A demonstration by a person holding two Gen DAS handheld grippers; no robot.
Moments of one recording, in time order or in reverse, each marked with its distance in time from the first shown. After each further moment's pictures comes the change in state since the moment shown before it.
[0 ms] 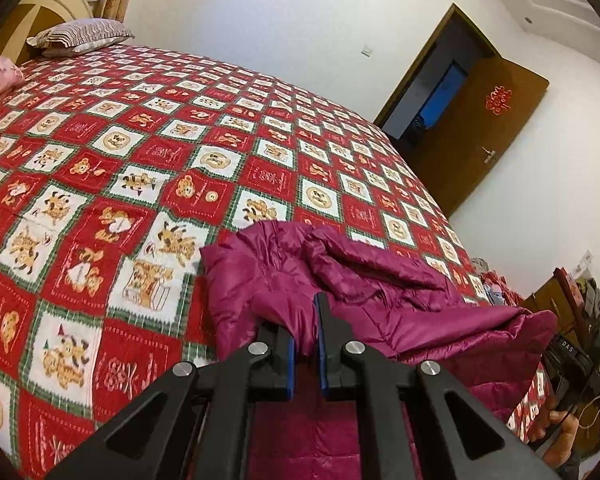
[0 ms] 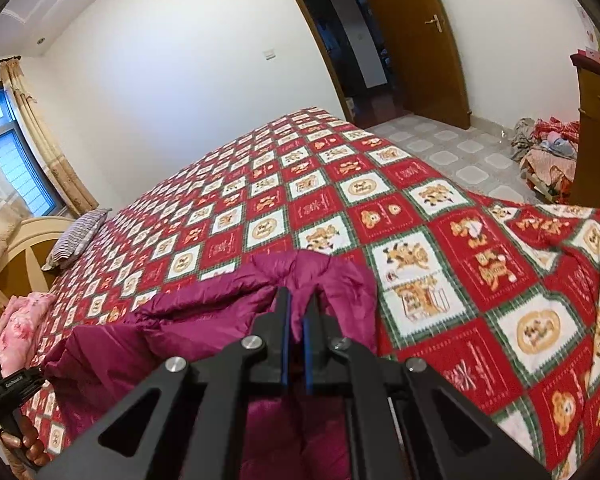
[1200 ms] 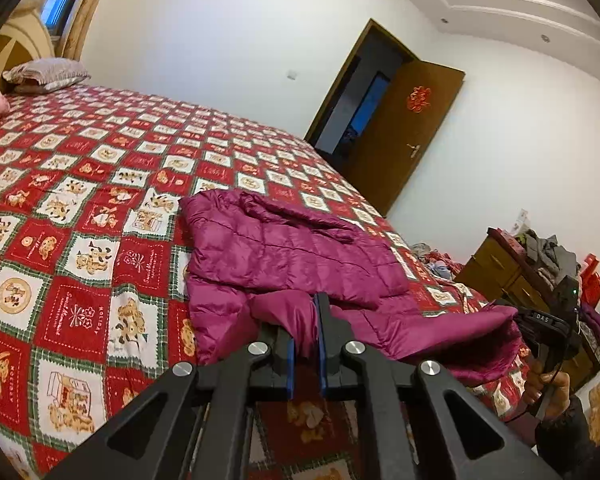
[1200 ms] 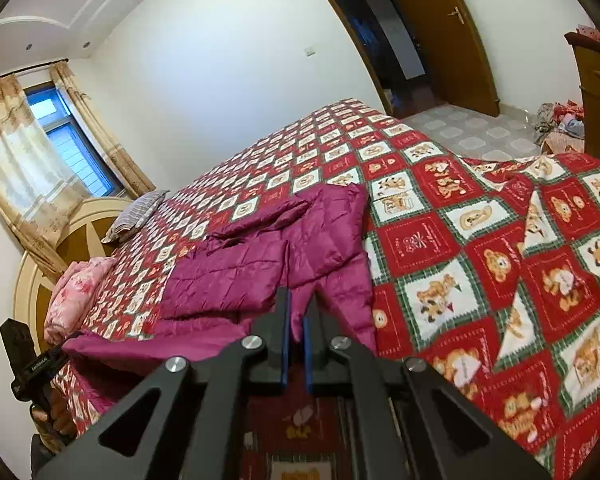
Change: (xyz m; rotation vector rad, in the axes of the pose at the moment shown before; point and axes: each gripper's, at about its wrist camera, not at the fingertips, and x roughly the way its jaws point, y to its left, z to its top) left arm -0.156 -0.010 -0.135 0.146 -0.096 -0.203; right arm -0.151 -0.044 -0.100 -0.010 0.028 0.204
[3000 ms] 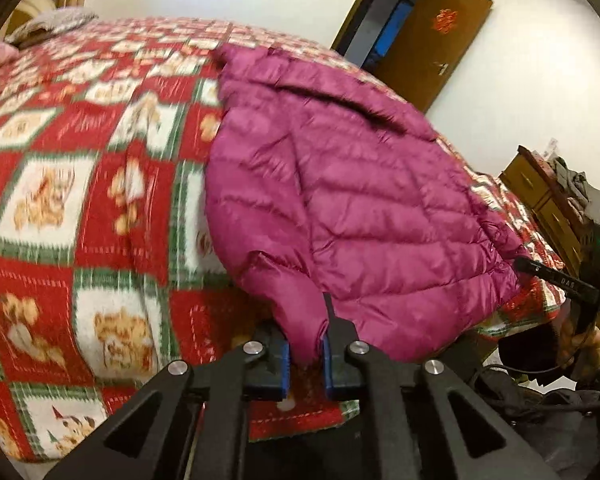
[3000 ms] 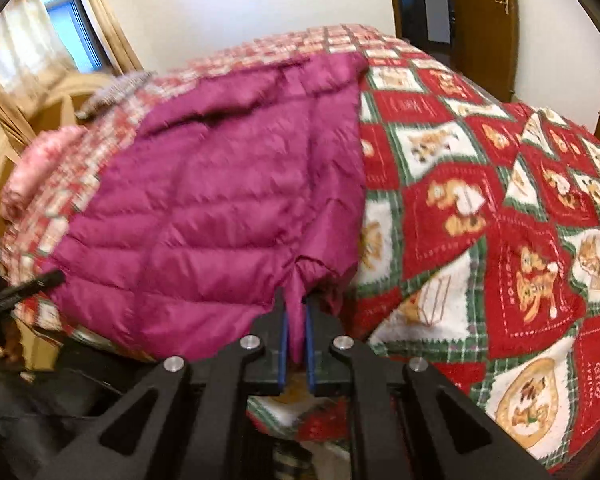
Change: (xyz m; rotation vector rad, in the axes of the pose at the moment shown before) left arm -0.001 -0.003 -0.144 0.019 0.285 0.108; right arm 0.003 0.009 -0.130 -0.221 0.297 -0.136
